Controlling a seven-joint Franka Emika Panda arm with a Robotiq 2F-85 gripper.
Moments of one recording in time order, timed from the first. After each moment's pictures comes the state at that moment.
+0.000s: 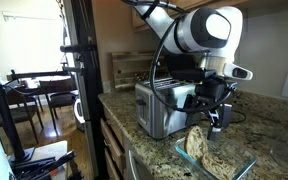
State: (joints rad) arm -0.11 0.28 -0.09 -1.98 -0.12 2.00 0.03
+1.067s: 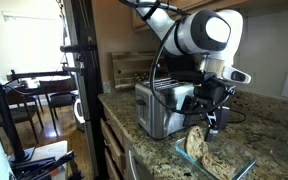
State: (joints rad) arm -0.11 0.29 -0.09 -1.98 -0.10 1.99 0.01
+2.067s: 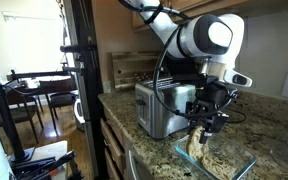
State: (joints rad) arm -0.11 0.33 -0.09 -1.95 -0.10 1.99 0.01
